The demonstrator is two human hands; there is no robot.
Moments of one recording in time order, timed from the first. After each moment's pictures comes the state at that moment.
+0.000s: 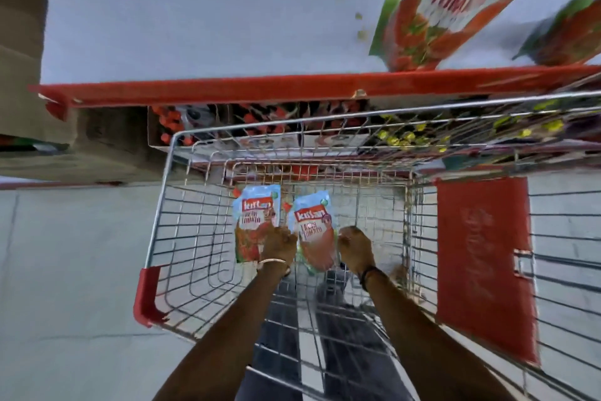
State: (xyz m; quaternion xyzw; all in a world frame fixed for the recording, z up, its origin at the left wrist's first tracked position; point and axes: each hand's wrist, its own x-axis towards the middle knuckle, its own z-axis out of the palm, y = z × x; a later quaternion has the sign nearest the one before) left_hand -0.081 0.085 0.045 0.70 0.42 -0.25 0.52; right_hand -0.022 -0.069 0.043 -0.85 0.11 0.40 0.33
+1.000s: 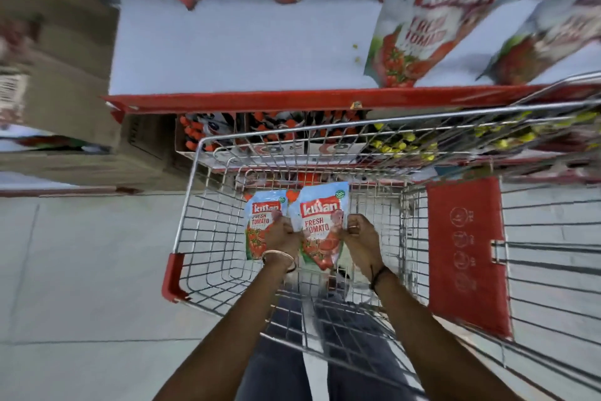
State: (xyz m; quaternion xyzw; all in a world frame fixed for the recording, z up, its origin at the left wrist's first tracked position) left_hand -0.077 0.081 0.142 0.72 0.45 -0.14 0.50; right_hand -0.027 -0.065 0.113 -0.79 0.12 0.29 0.53
